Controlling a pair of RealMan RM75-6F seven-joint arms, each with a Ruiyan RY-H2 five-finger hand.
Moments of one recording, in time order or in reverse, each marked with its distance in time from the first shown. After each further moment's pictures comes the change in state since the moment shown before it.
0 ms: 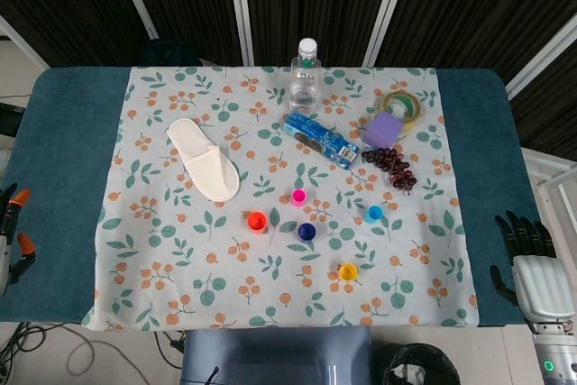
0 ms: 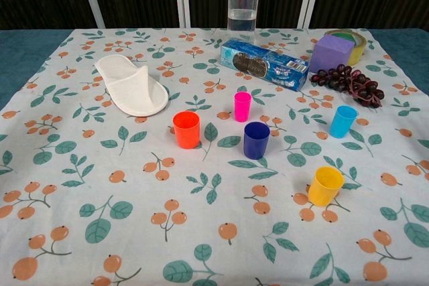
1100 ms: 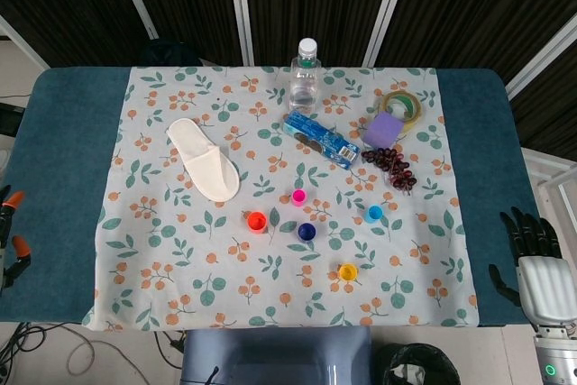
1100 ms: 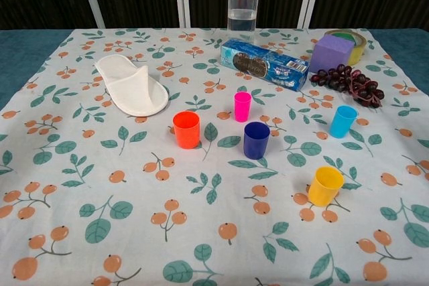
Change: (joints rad) left arm 0.015 0.006 0.002 -0.012 0.007 0.026 -0.004; right arm -0.022 -0.017 0.017 -0.003 -0.038 0.083 0.031
